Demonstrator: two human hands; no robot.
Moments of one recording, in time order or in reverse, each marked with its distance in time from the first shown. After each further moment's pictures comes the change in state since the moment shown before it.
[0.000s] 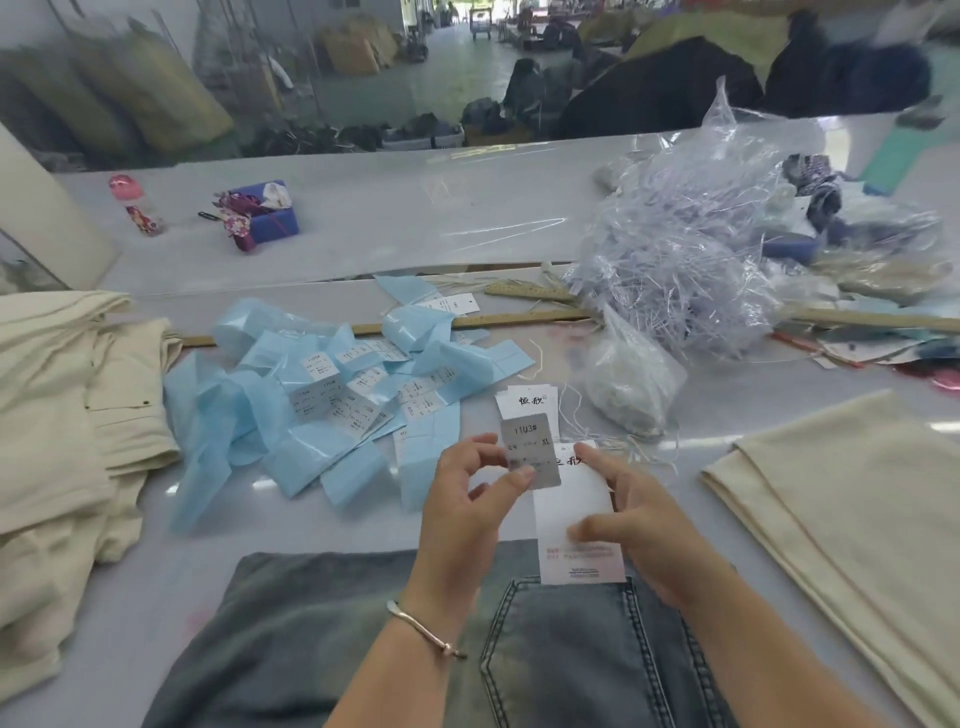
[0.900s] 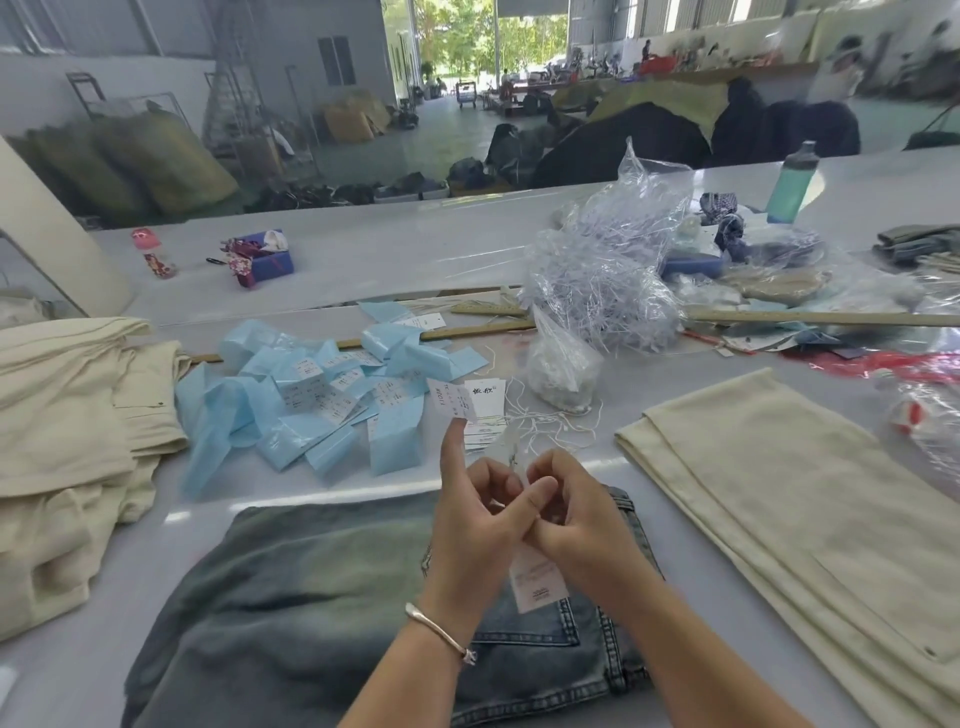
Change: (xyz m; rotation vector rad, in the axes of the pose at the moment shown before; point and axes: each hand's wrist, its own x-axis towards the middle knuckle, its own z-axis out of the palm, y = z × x) left_hand -0.125 -0.001 0.065 0.005 -0.064 0.284; right_hand -0.143 0.005 0.009 -0.254 0.090 -0.418
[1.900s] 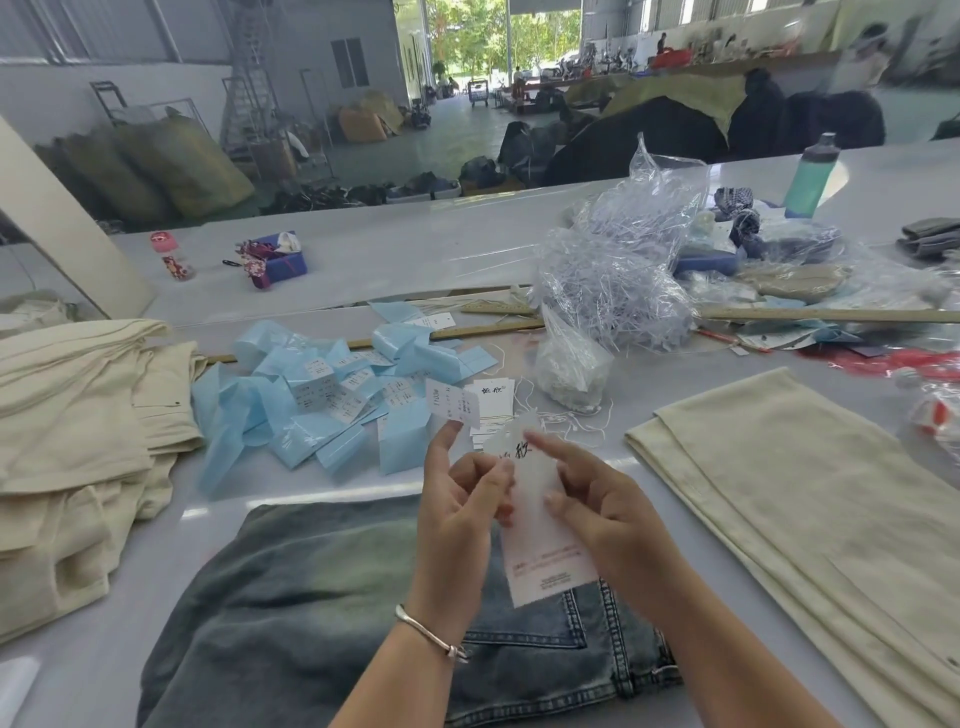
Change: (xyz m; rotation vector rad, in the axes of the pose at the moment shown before) left_hand -0.001 0.011 -0.007 -0.261 0.091 -0.073; right_hand 0.003 0.008 -0.022 0.168 -0.089 -0.071
